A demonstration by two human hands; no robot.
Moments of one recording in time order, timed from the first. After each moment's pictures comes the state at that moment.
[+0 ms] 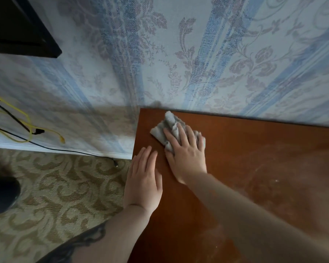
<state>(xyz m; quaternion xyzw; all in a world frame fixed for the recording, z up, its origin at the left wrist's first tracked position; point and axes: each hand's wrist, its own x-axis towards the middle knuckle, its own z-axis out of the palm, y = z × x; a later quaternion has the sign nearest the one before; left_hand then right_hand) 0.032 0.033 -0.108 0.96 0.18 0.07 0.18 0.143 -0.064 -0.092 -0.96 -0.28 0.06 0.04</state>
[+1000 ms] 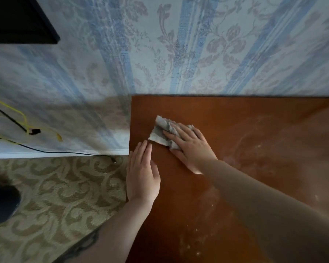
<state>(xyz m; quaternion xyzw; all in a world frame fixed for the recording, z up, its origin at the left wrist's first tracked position) -0.005 0.016 -0.105 0.94 0.20 0.08 0.25 0.115 -0.120 -0.081 -0.93 -0.34 0.14 0.03</state>
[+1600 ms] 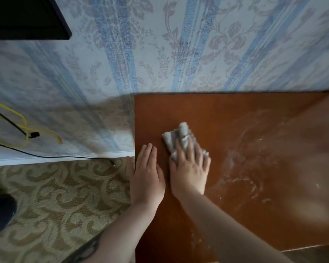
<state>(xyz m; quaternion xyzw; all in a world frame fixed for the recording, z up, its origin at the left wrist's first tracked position) -0.022 0.026 -0.111 0.96 0.16 0.09 0.22 0.017 -0.074 -0.090 -0.99 -0.06 0.09 0.08</state>
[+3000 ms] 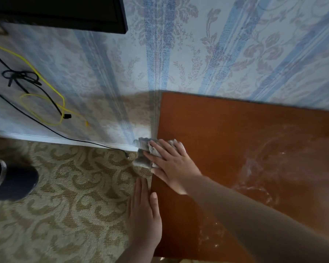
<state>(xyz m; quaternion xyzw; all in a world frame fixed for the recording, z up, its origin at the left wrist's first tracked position) -0.135 0.012 -0.125 0.88 0.34 0.03 0.33 0.027 -0.042 -0.078 -0.86 -0.50 0.13 0.01</state>
